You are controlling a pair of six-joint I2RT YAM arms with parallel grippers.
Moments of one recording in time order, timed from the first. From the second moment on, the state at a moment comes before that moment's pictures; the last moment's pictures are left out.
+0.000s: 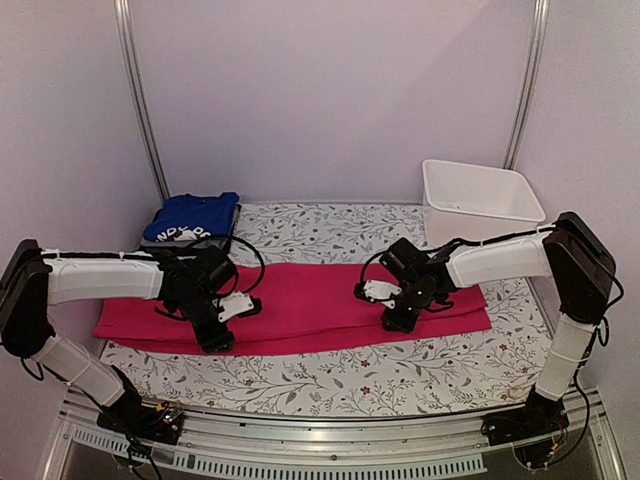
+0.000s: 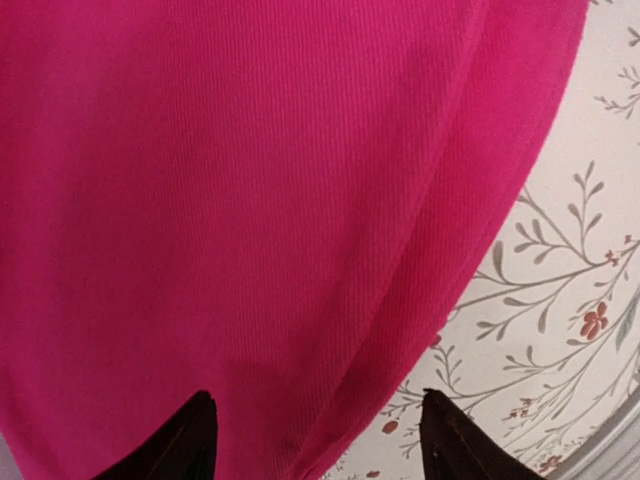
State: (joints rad) left arm -0.68 1.45 0.81 -0.72 -0.04 0.40; right arm 0.77 1.82 1.08 -0.46 0.01 -0.36
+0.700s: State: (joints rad) left arm -0.68 1.51 0.83 -0.71 -0.18 0.39; right arm 0.77 1.78 1.08 -0.46 0.13 -0.35
